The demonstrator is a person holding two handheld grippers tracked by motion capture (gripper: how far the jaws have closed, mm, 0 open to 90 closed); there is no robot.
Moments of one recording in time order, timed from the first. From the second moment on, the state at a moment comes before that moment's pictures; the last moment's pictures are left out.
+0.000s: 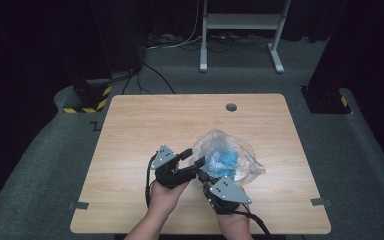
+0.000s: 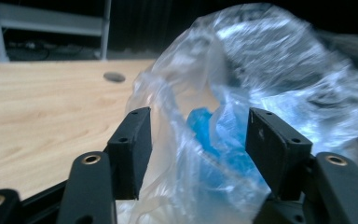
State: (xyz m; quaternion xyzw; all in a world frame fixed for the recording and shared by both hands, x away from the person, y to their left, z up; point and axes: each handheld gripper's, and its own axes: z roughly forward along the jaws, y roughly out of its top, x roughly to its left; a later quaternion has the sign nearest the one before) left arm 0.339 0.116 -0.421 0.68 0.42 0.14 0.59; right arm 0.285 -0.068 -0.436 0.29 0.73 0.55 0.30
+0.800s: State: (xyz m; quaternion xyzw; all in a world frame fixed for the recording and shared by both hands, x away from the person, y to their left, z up) left arm 0.332 0.107 -0.418 0.69 0.40 0.21 0.57; right arm 0.281 -0.109 -0.400 0.31 0.68 0.58 0.33
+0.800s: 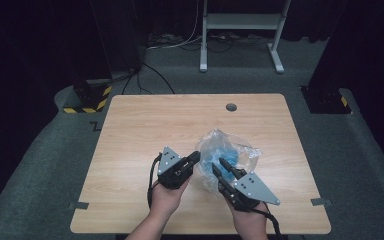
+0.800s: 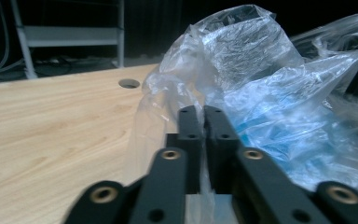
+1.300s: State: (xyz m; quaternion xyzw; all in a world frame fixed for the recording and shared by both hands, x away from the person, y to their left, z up) left arm 0.328 0.108 -0.405 0.68 0.38 0.22 0.59; right arm 0.291 -0.158 -0.370 0.35 0.62 0.58 0.38
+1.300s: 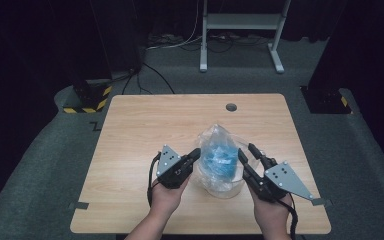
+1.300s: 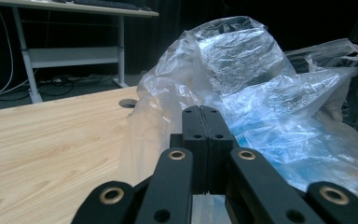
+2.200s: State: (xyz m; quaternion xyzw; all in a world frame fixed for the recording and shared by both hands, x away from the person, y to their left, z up) left arm 0.326 0.122 -0.386 0.65 0.37 0.23 0.63; right arm 0.314 -0.219 -0.381 0.42 0.59 0.55 0.42
